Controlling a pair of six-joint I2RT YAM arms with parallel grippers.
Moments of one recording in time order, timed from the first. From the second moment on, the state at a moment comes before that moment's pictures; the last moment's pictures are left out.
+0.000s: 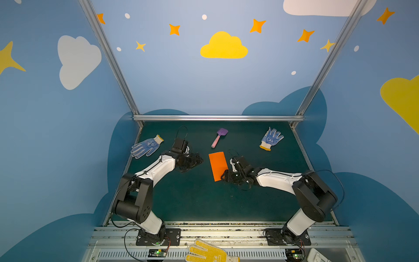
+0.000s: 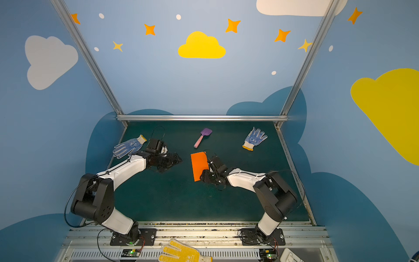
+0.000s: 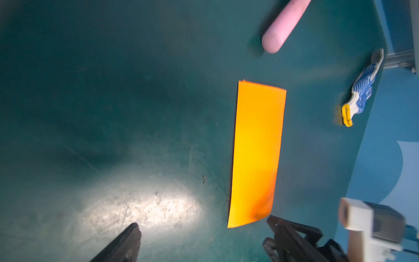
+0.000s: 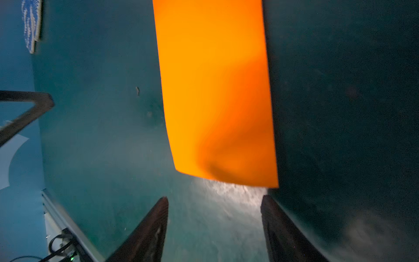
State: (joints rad) left arm -0.28 1.57 0.99 -0.45 0.36 -0.70; right arm 0.74 1.59 0.84 -0.17 -0.21 0.77
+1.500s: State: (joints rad) left arm -0.47 1.93 1.15 -0.17 0.50 -0.86; right arm 0.51 1.97 1.11 -0.20 -0.56 0.65
